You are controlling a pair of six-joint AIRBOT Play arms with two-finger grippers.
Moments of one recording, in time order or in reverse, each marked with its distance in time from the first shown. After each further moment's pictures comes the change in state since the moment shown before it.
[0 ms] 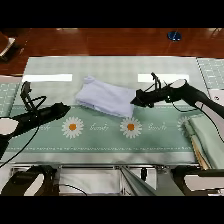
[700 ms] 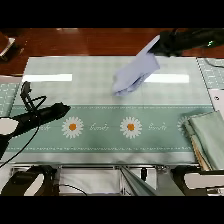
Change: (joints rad) left arm 0.000 0.000 0.000 0.000 0.000 0.000; right arm -0.165 -0.001 0.827 -0.240 0.358 0.204
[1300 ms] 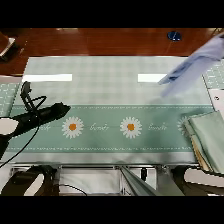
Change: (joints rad) left arm 0.000 0.000 0.000 0.000 0.000 0.000; right arm -0.457 0.149 0.178 -0.122 0.334 0.195
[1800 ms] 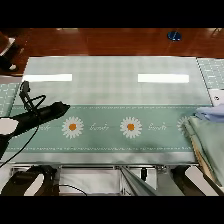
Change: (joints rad) left arm 0.000 -0.001 0.000 0.000 0.027 0.000; right arm -0.390 0.420 -0.501 -0.399 0.148 -0.027
